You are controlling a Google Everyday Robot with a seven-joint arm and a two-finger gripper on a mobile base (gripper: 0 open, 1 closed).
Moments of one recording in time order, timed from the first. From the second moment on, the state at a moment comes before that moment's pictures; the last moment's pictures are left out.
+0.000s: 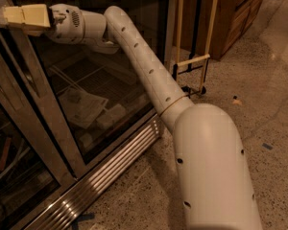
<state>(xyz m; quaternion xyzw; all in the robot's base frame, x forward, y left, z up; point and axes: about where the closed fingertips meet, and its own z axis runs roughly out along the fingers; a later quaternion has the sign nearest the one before) 0.563 0.256 1.055 -0.37 -0.39 -0.13 0.83</state>
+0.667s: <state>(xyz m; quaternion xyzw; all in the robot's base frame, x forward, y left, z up) 0.564 0.256 1.055 -0.38 -0.39 -0.13 0.83</state>
